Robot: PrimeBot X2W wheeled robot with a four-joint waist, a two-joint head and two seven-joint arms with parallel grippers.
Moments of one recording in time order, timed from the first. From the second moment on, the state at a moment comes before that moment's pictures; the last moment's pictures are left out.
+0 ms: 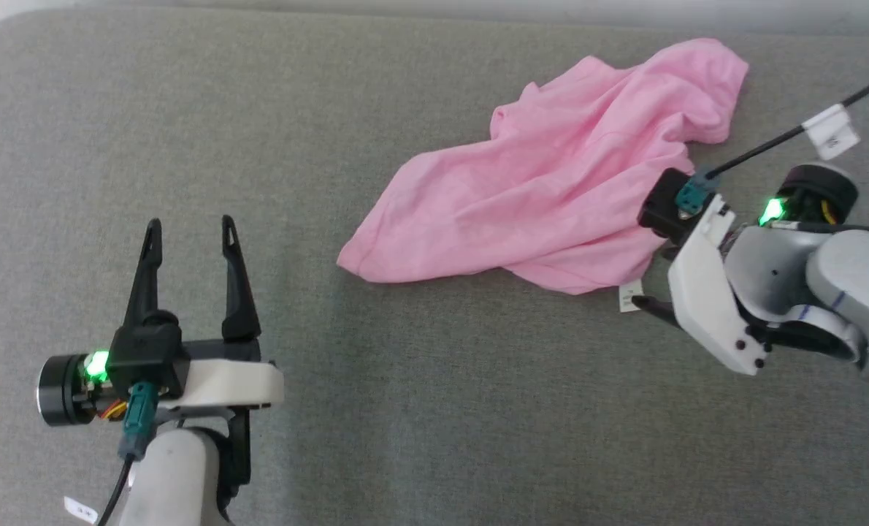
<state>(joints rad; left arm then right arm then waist) -0.18 0.12 -0.04 0.01 -0.02 0.17 -0.26 -1.08 -0.78 1.28 0.13 0.94 0.13 0.63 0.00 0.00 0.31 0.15</state>
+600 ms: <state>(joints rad) -0.21 0.10 -0.06 0.02 -0.02 0.18 -0.26 -1.02 -0.70 1.25 0.21 0.76 0.13 0.56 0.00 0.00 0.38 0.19</state>
